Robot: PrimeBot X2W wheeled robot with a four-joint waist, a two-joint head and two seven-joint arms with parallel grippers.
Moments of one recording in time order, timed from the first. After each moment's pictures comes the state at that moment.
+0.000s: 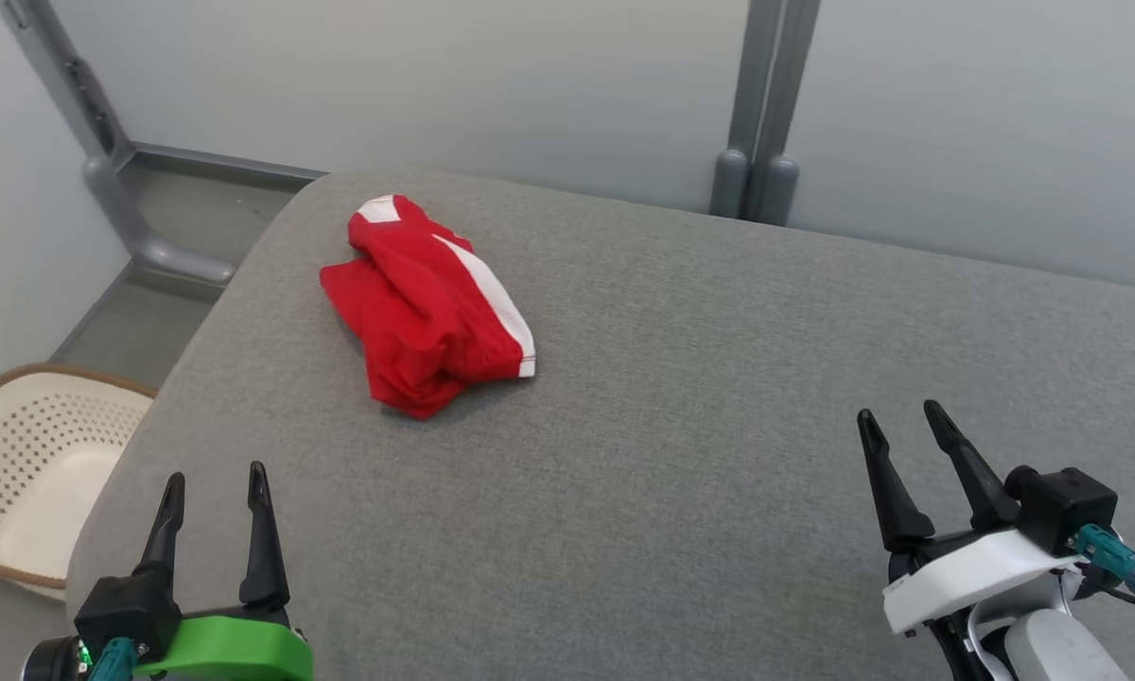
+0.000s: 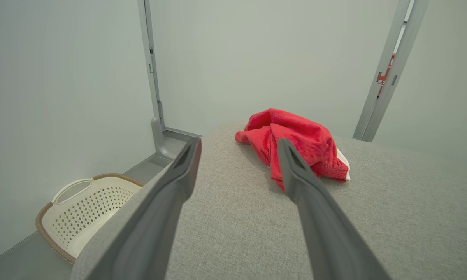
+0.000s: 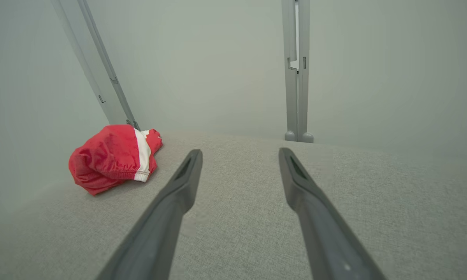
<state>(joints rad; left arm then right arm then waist) 0.03 0.13 -0.04 0.15 -0.26 0.02 -0.26 -0.07 -0.21 0.17 0.20 0.39 0.13 -0.26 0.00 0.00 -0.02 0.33</state>
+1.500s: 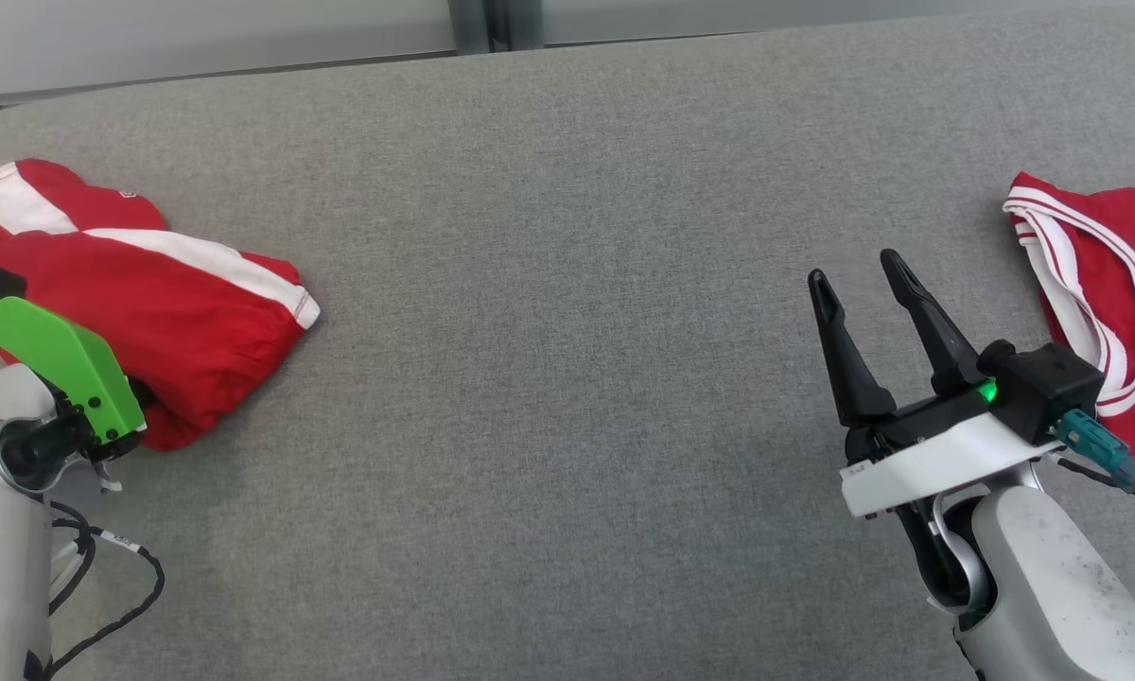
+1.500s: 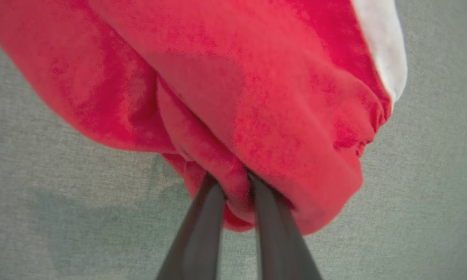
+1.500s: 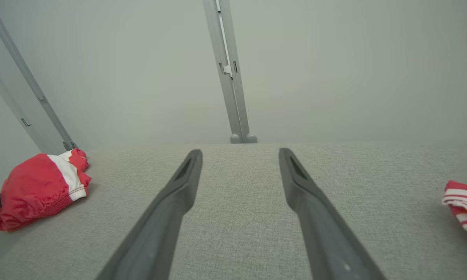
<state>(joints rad) -0.70 0.39 -0.08 0.81 -0.75 -0.13 0.76 -0.28 -0.21 0.24 0.12 0.37 0.13 -0.26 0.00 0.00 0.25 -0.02</state>
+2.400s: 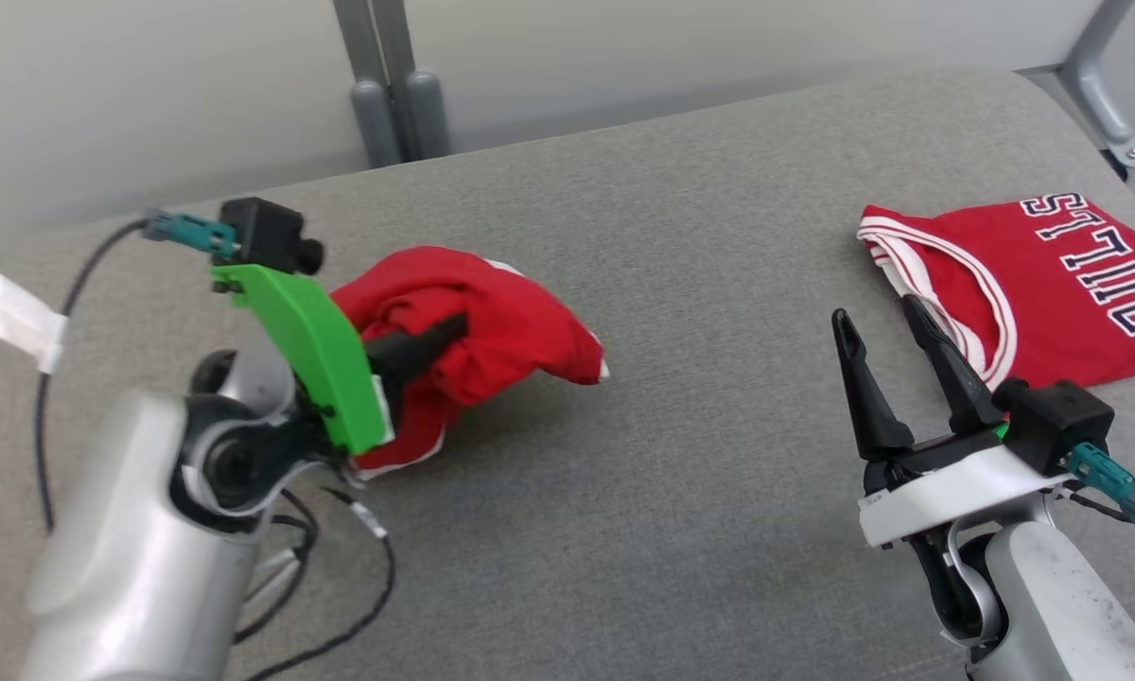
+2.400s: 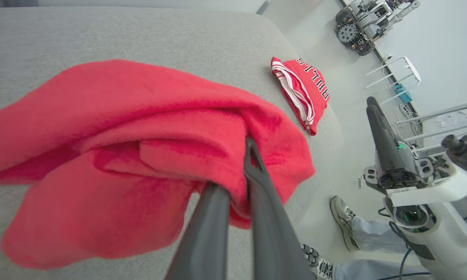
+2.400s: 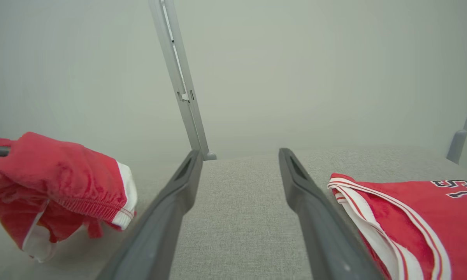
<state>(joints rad) -0.55 0.31 -0.36 0.15 -1.10 -0.11 0.79 -0.21 -0.19 0.19 0.15 0.37 0.13 -0.26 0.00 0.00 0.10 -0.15</state>
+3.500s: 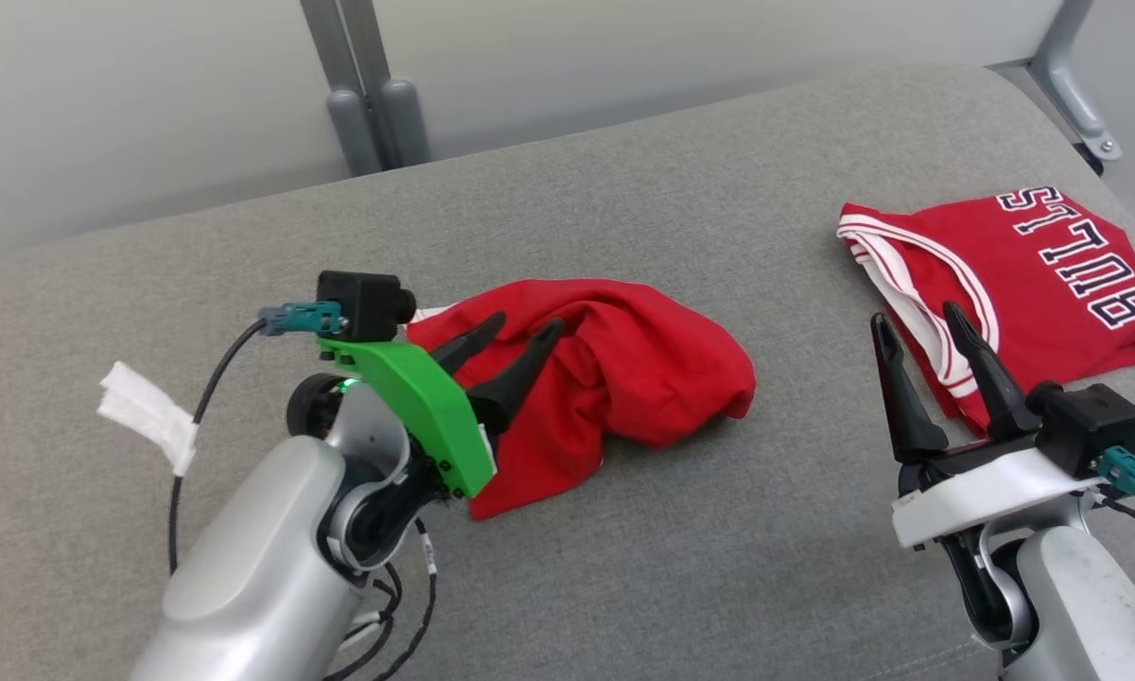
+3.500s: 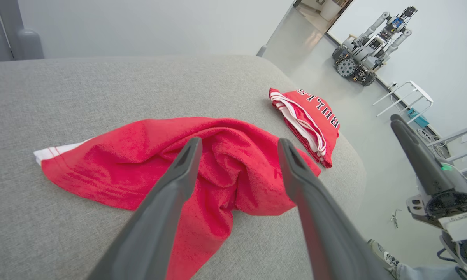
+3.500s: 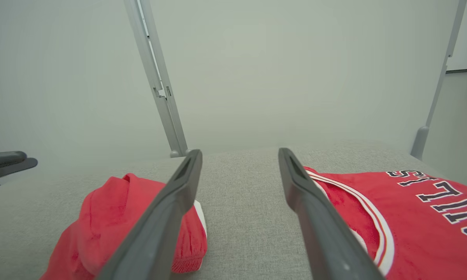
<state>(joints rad) -0.56 0.20 -0.61 0.35 -0.97 -0.13 0.26 -0.20 -0.23 0.16 0.17 0.37 0.13 -0.26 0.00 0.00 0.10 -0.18</state>
